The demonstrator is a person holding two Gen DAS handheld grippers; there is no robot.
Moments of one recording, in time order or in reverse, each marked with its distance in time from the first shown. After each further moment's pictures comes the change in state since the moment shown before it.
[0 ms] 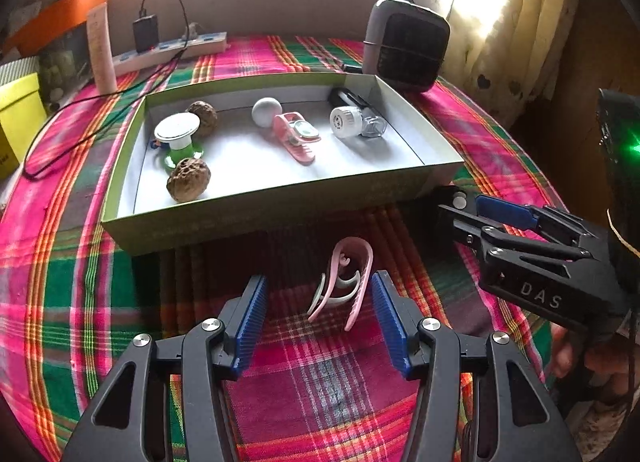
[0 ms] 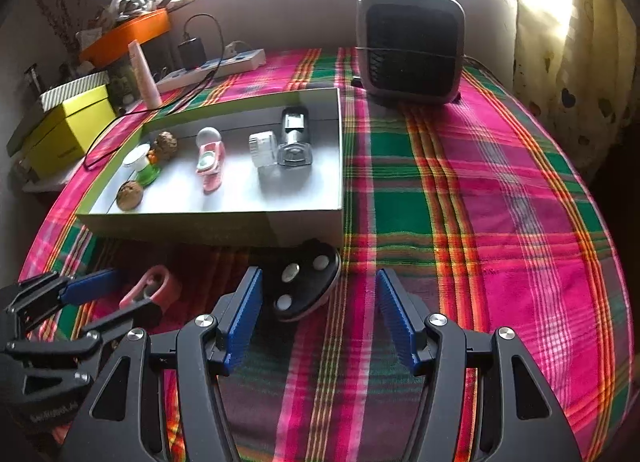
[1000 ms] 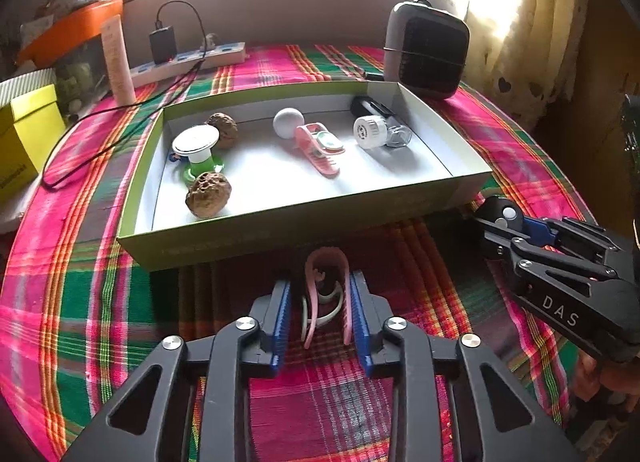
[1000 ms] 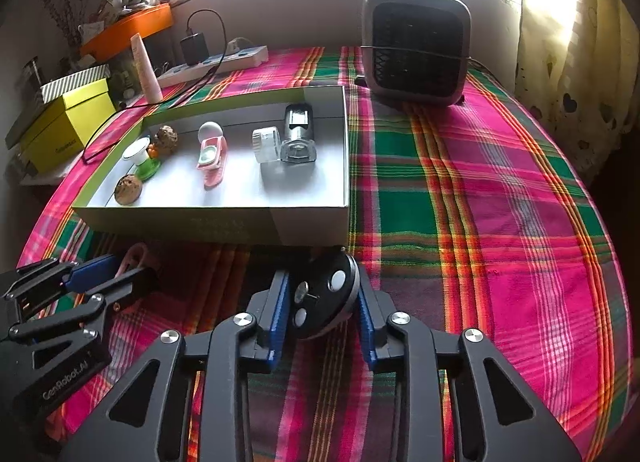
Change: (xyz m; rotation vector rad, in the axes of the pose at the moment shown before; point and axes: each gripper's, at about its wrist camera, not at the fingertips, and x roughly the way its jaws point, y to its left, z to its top) left arm 0.004 0.005 0.004 0.000 -0.036 0.095; right arm -0.001 0.006 -0.003 -0.037 -0.008 -0.023
